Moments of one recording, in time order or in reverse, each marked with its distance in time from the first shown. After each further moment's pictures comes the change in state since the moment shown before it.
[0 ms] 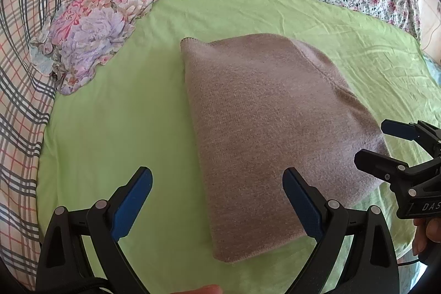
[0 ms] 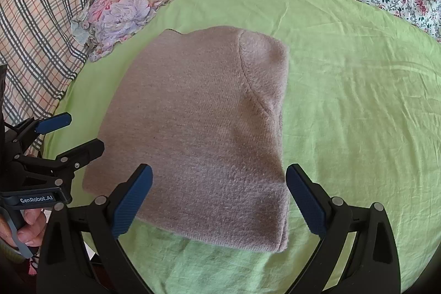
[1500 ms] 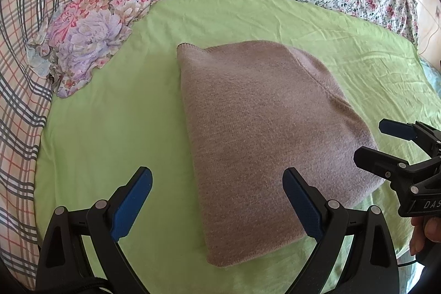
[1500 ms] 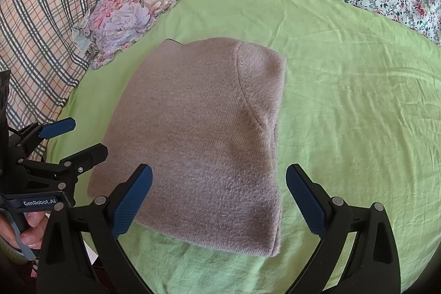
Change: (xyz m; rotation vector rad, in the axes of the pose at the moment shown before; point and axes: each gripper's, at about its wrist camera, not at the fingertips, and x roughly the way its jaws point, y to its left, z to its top) left arm -0.004 -0.004 0.008 -0.014 -0.007 -0.023; right arm -0.010 -0.003 0.006 0.013 -0.023 0.006
